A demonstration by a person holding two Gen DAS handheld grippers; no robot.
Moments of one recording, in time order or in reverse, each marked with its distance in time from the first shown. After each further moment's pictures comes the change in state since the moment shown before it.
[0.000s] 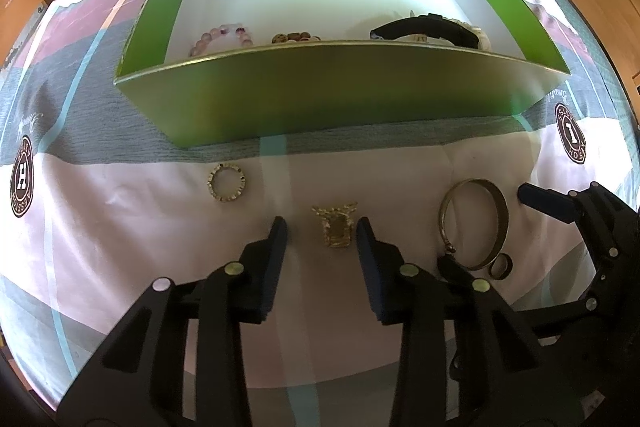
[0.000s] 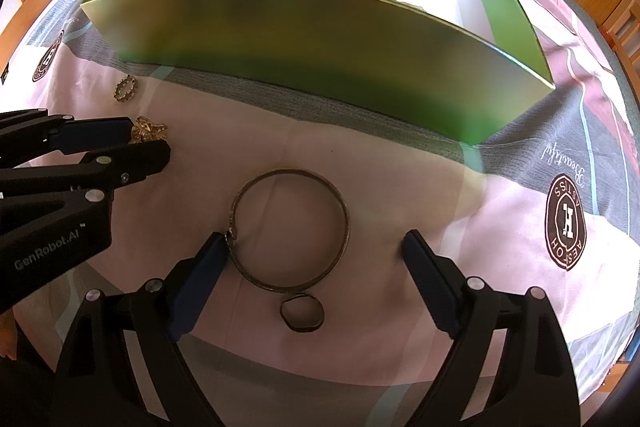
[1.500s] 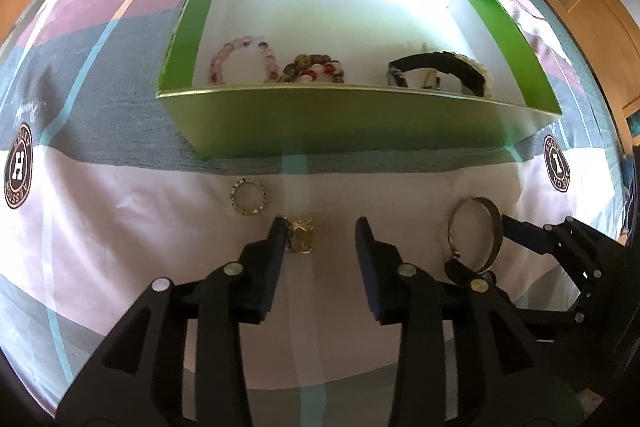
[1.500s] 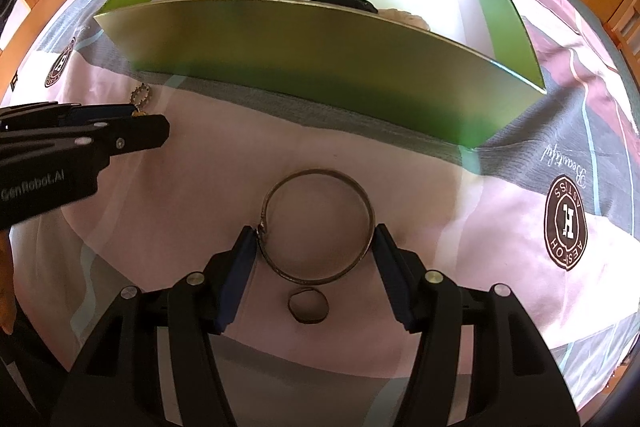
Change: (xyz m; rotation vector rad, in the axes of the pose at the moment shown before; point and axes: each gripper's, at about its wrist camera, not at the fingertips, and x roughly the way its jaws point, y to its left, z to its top) left arm -0.017 0.041 0.009 -0.079 -0.021 -0.068; right arm -0.010 0.001 0.009 0.003 -0.011 0.038
